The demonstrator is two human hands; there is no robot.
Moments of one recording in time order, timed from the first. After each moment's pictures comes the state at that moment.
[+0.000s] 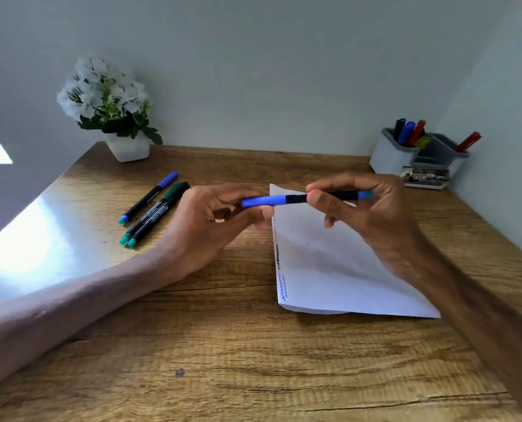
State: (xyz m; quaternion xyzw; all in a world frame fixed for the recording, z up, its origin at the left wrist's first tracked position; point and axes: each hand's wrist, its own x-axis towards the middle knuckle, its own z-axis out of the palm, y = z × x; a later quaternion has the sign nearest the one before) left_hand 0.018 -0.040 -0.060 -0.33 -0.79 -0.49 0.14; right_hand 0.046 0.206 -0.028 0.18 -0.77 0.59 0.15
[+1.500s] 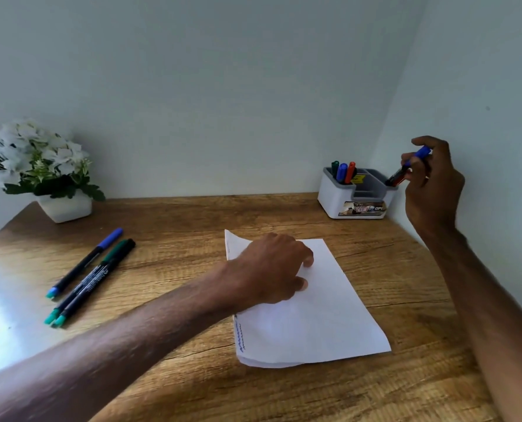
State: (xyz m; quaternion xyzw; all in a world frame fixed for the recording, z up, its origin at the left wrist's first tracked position) left_hand -0.003 0.103 -0.024 -0.41 -0.91 -0.08 -0.03; right_hand -0.029 0.407 -0.006 -0.02 -0.80 0.26 0.54
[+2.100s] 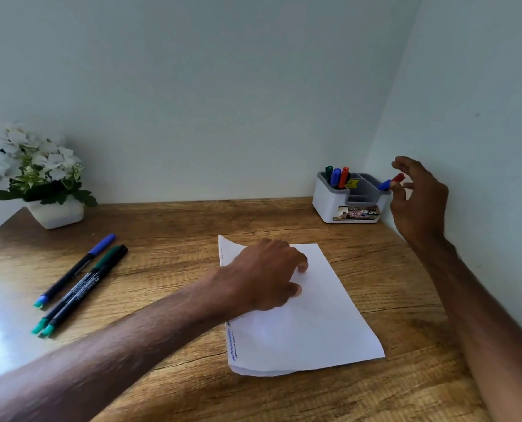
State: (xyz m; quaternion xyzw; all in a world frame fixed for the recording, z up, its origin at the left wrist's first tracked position) left_hand -0.005 0.102 -0.027 -0.42 -0.91 -0.08 -0.02; right_hand -0.028 0.405 -0.015 -0.09 -0.85 0.21 0.47
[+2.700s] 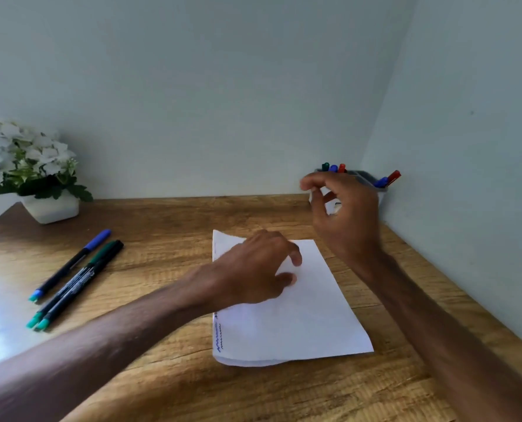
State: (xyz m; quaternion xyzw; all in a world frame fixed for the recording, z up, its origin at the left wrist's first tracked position) left_hand -0.007 0.089 -0.029 -0.42 -0.89 -0.16 0.00; right_hand 0.002 0.274 -0.013 0.12 -0.83 0.25 0.48
